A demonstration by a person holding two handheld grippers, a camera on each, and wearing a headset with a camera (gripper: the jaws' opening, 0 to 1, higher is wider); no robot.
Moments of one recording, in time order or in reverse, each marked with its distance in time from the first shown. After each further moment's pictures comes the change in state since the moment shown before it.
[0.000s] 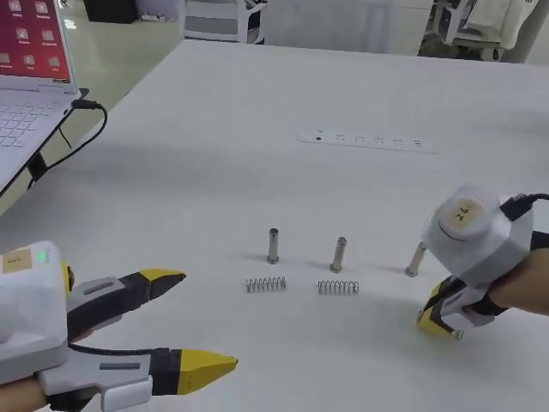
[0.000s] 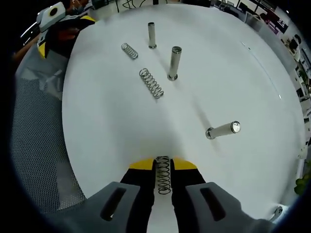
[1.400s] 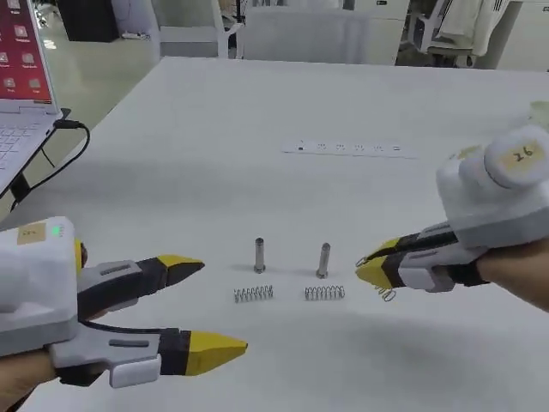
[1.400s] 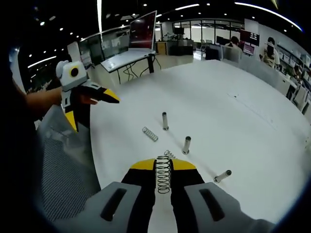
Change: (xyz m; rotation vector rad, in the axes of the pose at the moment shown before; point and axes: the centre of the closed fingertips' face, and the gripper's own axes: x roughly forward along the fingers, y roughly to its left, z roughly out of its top) left arm 0.022 -0.019 0.036 0.071 0.007 -0.146; right arm -0.088 0.043 0.102 0.155 -0.561 0.020
